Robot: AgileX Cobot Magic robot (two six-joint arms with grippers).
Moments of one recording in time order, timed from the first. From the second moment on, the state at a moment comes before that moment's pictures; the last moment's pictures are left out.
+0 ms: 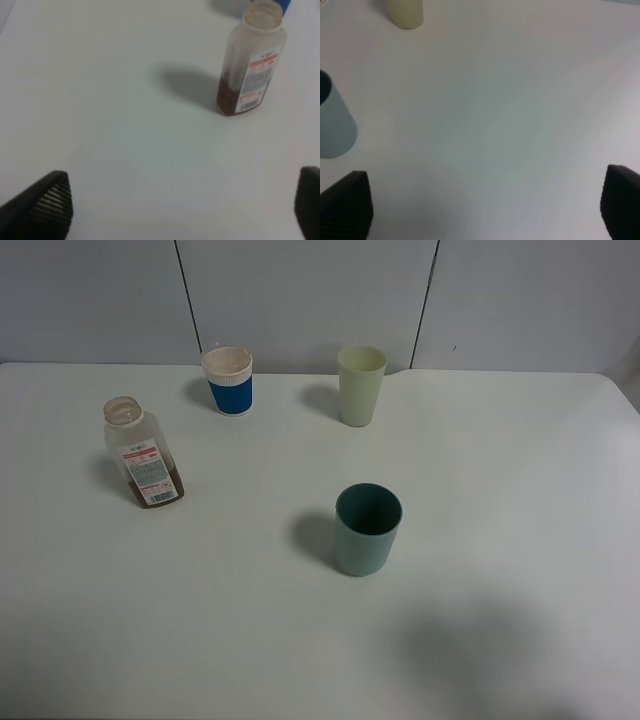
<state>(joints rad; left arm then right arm) 0.03 0.00 -0.51 -0.02 1.05 0.03 0.29 0.00 -0.51 -0.07 1.07 0.00</state>
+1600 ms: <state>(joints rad) 0.03 0.00 -0.51 -0.02 1.05 0.03 0.29 0.00 -0.51 -0.07 1.07 0.00</state>
